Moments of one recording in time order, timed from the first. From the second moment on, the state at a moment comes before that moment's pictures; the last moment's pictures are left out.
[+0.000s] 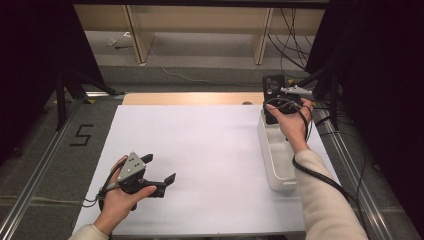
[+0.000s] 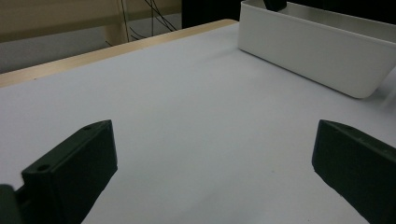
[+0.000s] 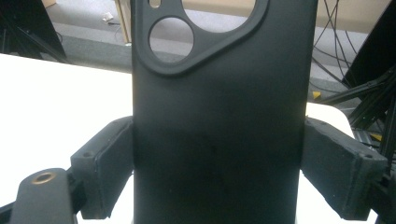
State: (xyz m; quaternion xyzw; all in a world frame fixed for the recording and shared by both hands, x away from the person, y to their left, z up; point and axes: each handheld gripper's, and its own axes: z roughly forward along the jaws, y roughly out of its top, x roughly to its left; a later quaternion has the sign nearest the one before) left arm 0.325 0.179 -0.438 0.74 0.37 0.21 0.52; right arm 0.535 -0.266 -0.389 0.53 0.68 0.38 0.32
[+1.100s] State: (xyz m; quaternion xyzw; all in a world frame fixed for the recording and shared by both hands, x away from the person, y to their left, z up) left arm 0.325 0.179 -0.438 0.74 0.37 0.21 0.52; right arm 0.539 -0.265 -0.400 0.54 0.69 0.37 0.32
